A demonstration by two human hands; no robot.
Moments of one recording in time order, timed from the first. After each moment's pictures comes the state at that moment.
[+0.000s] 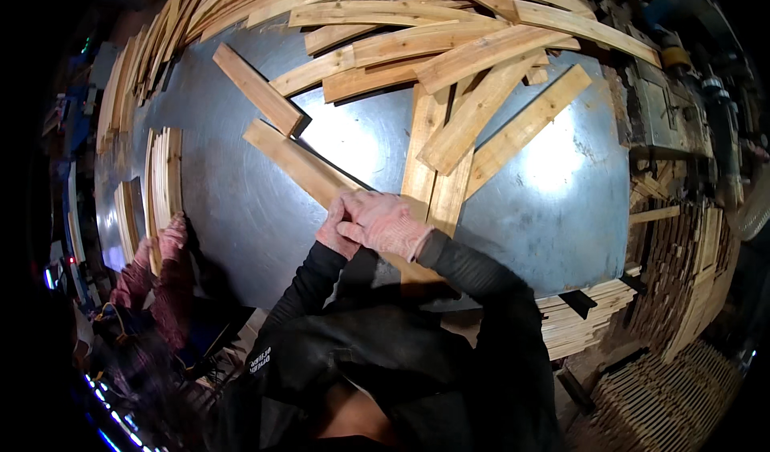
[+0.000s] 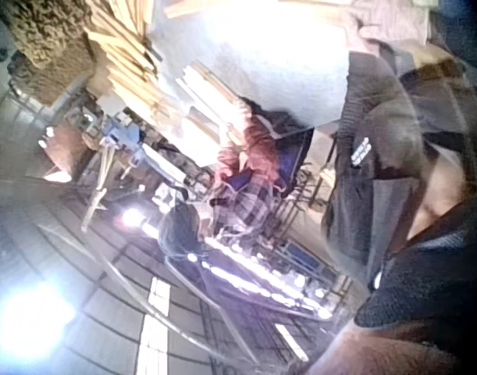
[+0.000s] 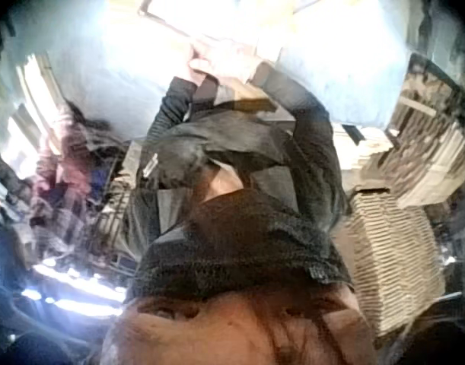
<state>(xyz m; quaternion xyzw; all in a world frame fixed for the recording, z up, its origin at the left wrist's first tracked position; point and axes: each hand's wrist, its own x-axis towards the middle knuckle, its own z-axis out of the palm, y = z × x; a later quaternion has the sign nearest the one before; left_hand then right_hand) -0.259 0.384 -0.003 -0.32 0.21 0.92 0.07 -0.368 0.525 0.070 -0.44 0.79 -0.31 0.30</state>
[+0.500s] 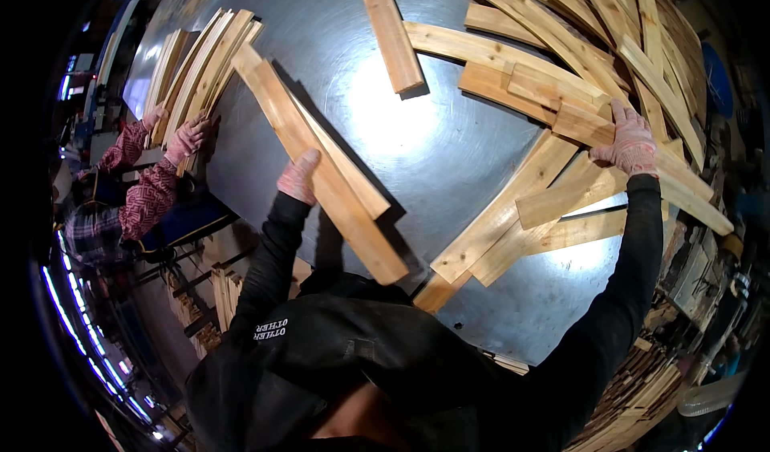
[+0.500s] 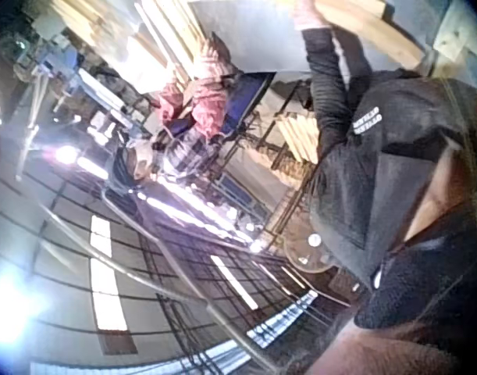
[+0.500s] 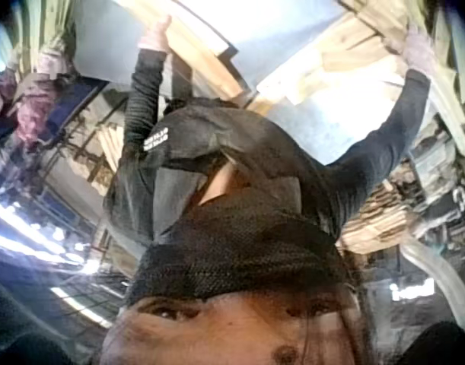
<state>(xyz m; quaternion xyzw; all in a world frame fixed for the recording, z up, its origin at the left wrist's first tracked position) -0.189 0.232 0.016 -0.44 0.37 0.78 -0.23 -0.678 0.561 0.088 -0.32 0.91 0.20 0.17</state>
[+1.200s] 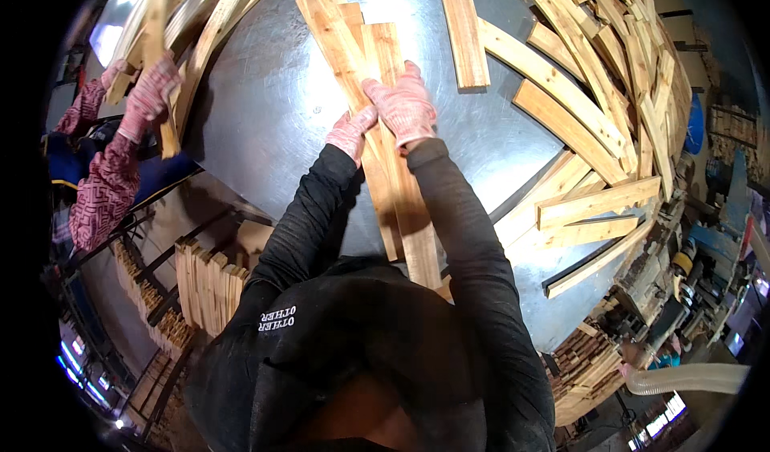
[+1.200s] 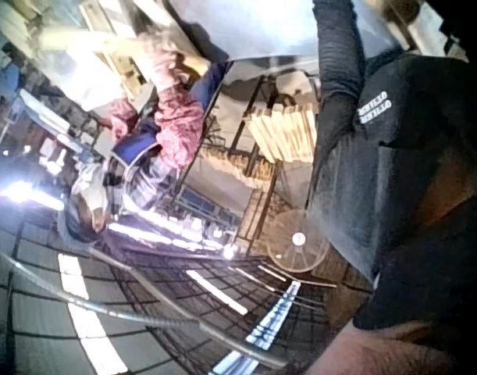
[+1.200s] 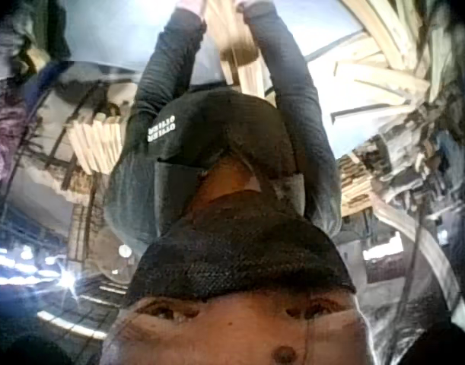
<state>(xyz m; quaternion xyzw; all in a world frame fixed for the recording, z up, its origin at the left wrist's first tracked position) -0.211 0.196 -0.034 -0.43 0.28 0.83 -0.22 -0.340 0.228 0.024 -0.28 0.85 -0.35 0.29</state>
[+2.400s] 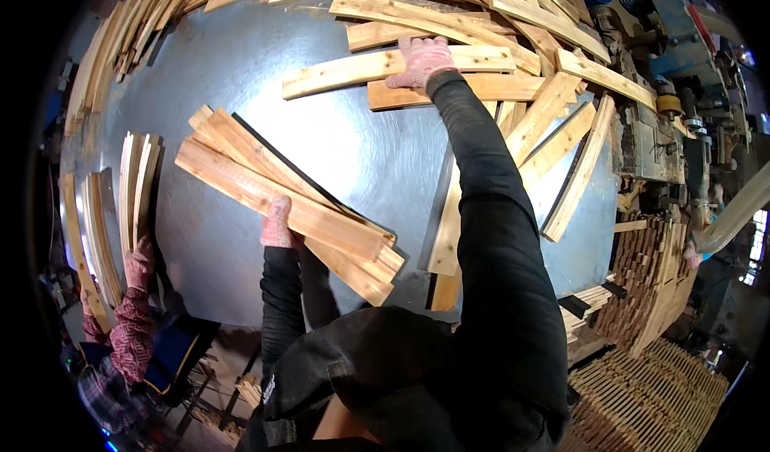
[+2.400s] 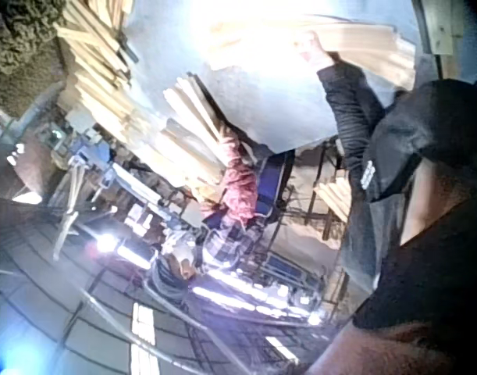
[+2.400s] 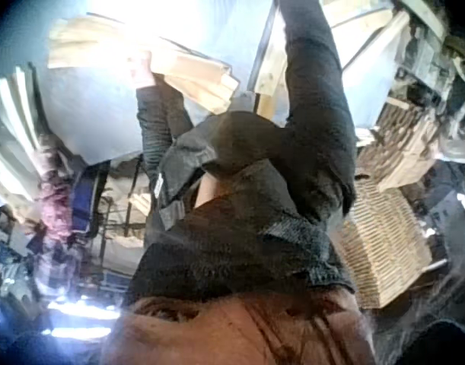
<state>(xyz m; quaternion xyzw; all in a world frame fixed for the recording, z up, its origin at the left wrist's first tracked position) -0.243 0.213 -0.009 -0.45 0.35 0.80 -0.21 -0.622 0.373 0.031 -0.37 0.92 0.05 0.10</state>
